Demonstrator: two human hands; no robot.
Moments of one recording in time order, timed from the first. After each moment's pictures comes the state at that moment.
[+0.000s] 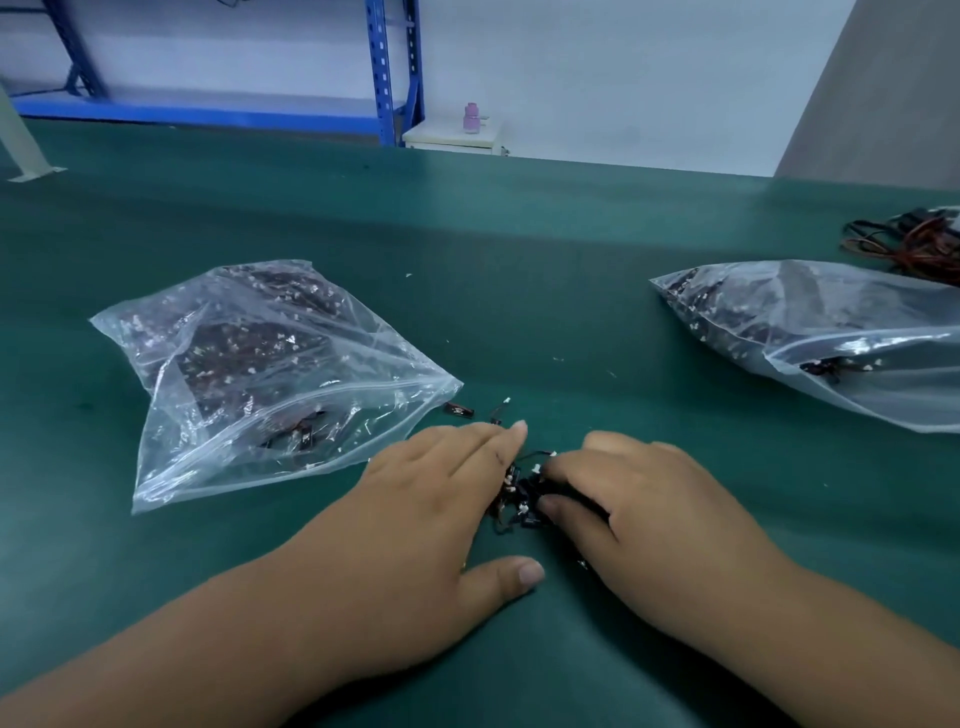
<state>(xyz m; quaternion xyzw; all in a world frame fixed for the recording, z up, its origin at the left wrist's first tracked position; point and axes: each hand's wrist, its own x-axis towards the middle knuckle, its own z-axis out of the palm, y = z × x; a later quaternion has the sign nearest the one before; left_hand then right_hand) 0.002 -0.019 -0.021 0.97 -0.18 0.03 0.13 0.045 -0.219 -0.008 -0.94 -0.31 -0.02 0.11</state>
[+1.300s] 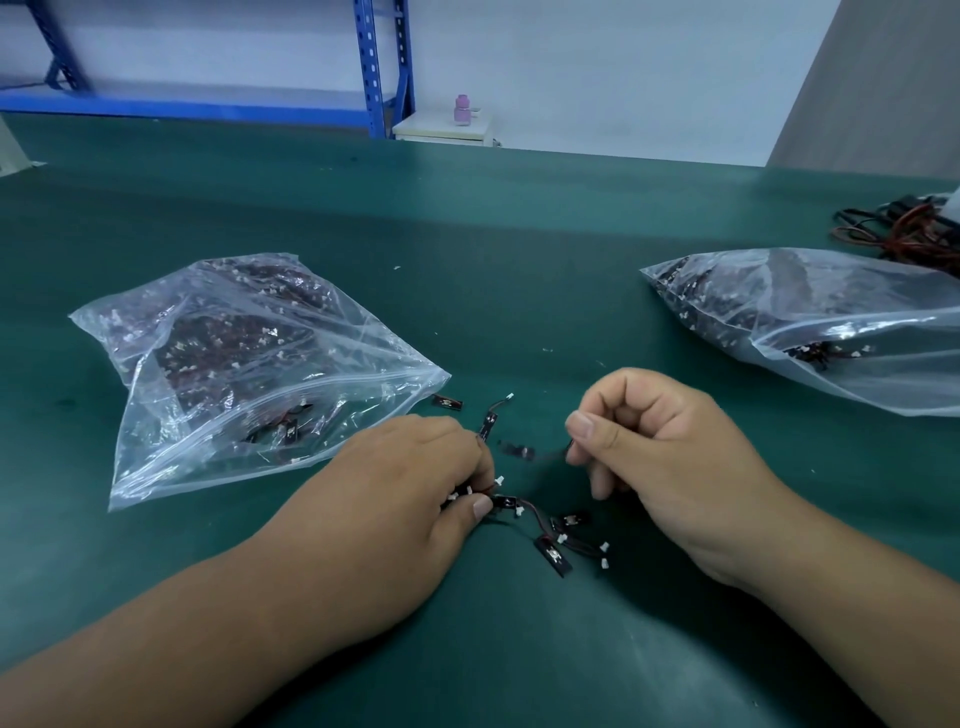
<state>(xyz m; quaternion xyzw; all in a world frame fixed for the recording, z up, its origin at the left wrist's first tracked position) 0.005 -0.014 -0.015 0.96 -0.17 0.07 0.19 0.070 -0.232 -0.019 -0.76 -0.20 0.04 0.62</state>
